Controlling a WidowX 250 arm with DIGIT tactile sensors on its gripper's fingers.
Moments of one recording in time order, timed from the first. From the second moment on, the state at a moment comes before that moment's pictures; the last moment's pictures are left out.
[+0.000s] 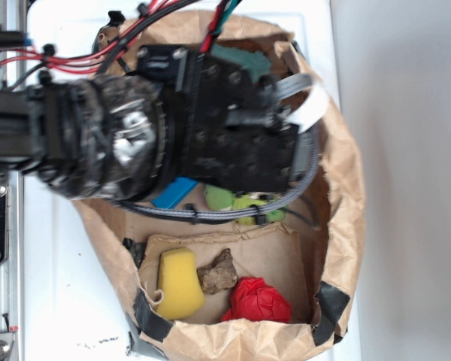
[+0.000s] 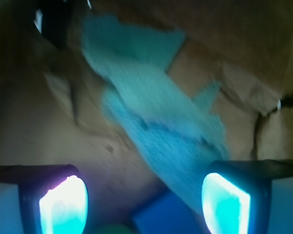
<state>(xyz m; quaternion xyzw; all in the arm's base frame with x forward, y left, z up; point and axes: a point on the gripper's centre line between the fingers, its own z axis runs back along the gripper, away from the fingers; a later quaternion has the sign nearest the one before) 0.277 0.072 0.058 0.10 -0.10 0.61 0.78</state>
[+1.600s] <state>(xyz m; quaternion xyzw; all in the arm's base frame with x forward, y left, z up) 0.295 0.094 0.063 0.05 -0.11 0.62 0.78</state>
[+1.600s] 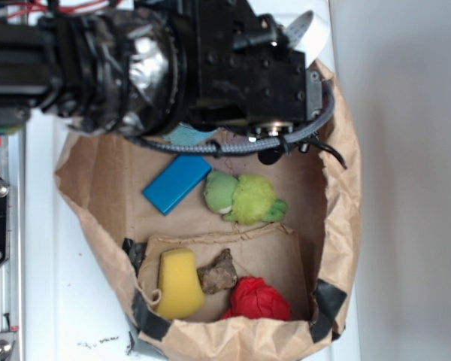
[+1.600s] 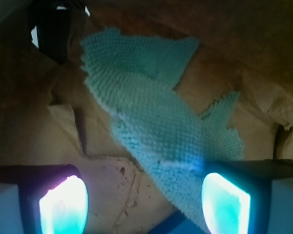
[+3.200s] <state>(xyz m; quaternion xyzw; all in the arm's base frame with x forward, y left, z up) 0.257 0.101 0.045 0.07 -0.11 0.62 0.77</state>
